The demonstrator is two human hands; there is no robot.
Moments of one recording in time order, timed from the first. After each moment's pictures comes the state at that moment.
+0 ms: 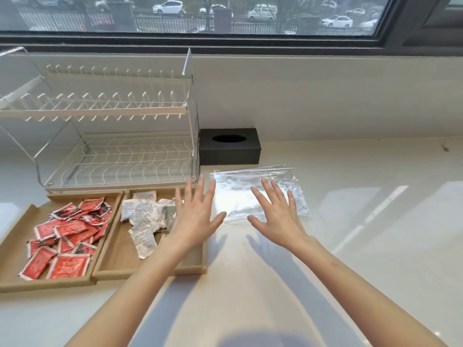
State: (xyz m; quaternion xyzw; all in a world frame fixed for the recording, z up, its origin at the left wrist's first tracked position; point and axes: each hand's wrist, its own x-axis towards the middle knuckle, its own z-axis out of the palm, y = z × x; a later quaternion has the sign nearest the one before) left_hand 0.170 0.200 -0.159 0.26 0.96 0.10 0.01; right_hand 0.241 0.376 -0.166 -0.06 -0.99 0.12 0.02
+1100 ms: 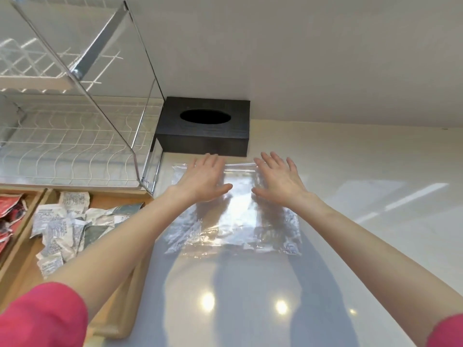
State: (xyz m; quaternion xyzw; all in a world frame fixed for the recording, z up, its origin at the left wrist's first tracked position) left_hand 0.019 0.359 -0.222 0.28 0.94 0.02 0.16; right_hand 0.072 0.535 -0.228 0.00 -0.99 0.09 -0.13
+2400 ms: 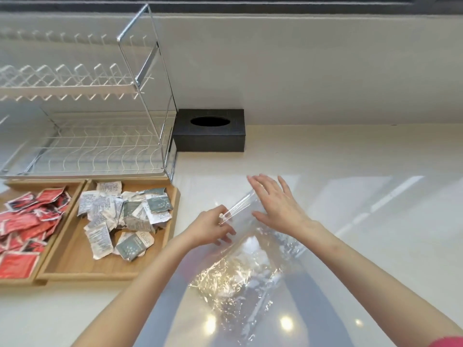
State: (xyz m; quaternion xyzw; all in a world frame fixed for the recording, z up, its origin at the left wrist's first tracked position) left_hand 0.167 0.301 -0.214 0.16 0.83 0.41 0.36; right_hand 0.208 0.482 -0.197 0.05 -0.99 0.09 -0.02
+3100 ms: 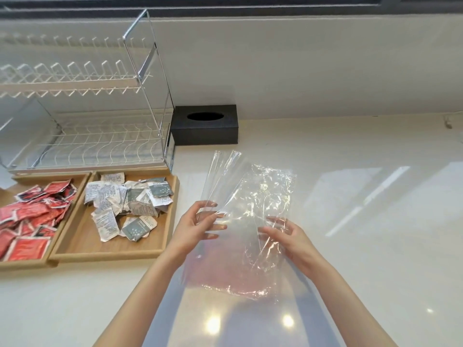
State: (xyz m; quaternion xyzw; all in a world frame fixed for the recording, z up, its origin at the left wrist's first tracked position) left_hand 0.231 0.261 -0.205 0.07 0.69 0.67 0.26; right_hand 0.322 0.462 -0.225 -0.27 -0.60 0.75 -0.07
